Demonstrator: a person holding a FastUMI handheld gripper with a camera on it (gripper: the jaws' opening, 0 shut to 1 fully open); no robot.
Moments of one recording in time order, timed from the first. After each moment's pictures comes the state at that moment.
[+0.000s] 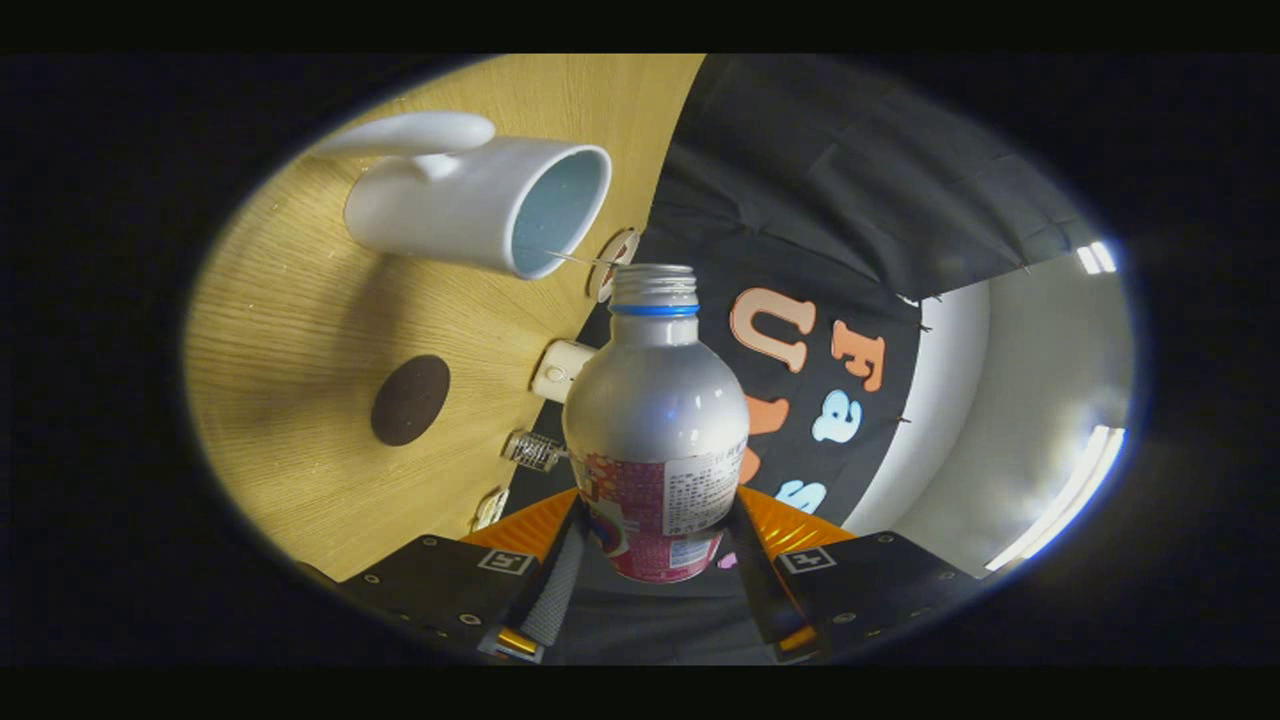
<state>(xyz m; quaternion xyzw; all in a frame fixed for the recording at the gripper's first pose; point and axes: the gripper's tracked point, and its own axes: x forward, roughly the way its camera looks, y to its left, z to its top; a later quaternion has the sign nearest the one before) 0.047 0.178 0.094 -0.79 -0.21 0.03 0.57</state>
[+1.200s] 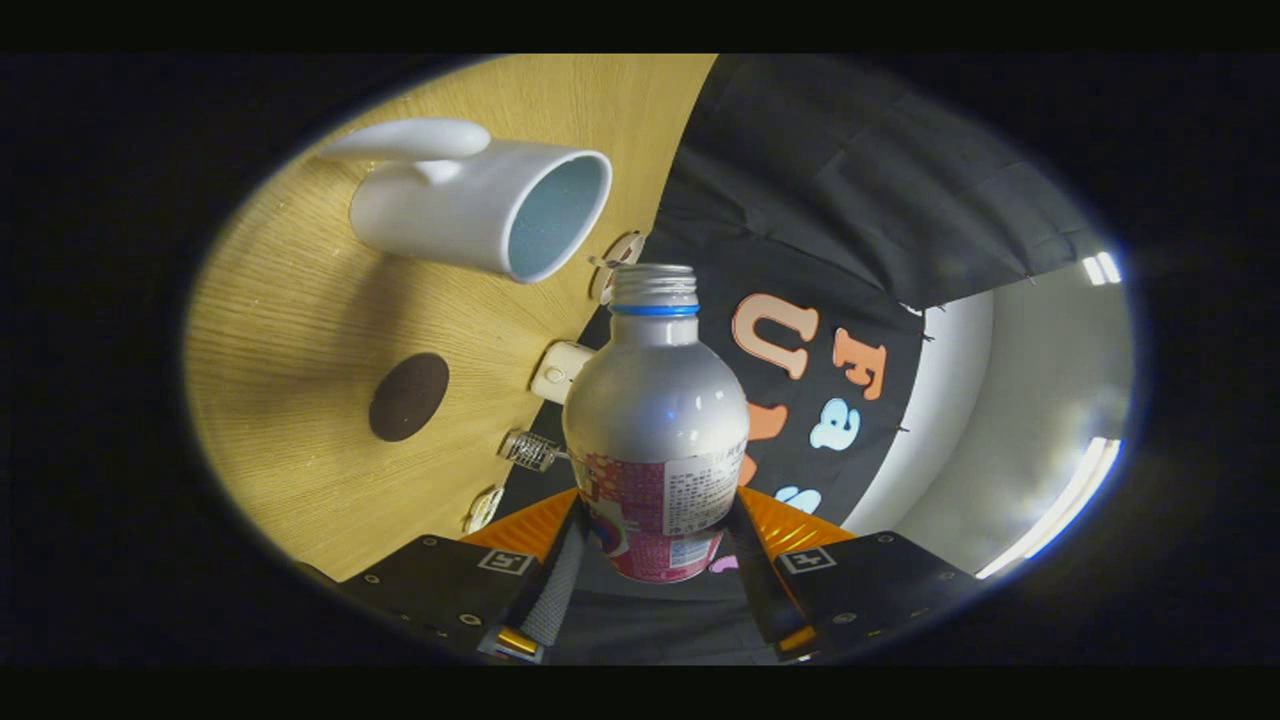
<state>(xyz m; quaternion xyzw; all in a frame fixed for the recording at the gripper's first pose) 0.046 0.182 0.097 -0.81 -0.21 0.03 0.55</state>
